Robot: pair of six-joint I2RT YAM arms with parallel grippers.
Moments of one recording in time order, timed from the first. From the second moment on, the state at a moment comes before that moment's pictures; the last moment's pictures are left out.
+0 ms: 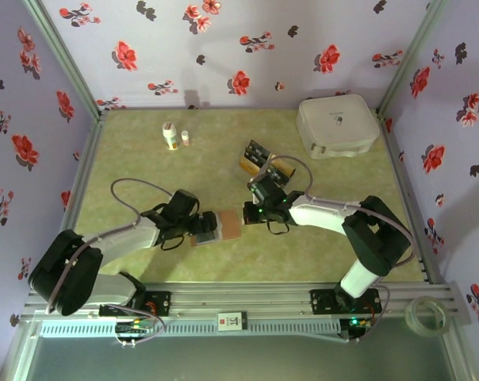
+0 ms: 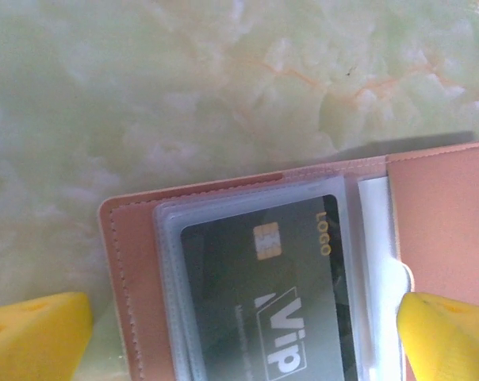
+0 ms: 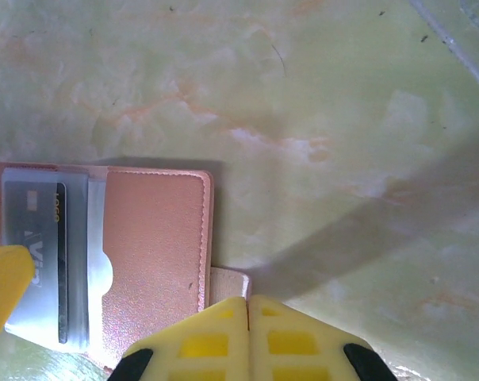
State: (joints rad) left arm -0.67 1.34 0.56 -0.25 -0.01 -0.75; right arm 0.79 1.63 0.87 -0.21 -0.16 0.62
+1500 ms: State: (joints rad) left arm -0.85 1.33 0.64 -0.02 0.01 -0.83; right arm 0.80 1.65 0.85 -0.15 -0.16 0.65
